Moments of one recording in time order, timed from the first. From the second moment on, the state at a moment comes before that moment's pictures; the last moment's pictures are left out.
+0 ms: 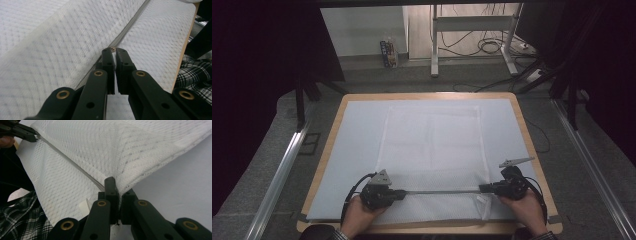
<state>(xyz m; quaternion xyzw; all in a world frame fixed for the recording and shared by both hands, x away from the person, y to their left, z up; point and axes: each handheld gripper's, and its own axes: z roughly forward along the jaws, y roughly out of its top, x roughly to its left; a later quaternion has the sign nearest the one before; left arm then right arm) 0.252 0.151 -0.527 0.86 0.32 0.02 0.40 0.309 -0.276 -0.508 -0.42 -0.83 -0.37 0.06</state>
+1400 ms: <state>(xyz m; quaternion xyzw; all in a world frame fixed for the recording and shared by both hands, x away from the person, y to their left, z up) 0.240 0.188 -0.526 0.84 0.36 0.03 0.40 0.308 -0.279 -0.508 -0.42 -0.83 -0.37 0.06</state>
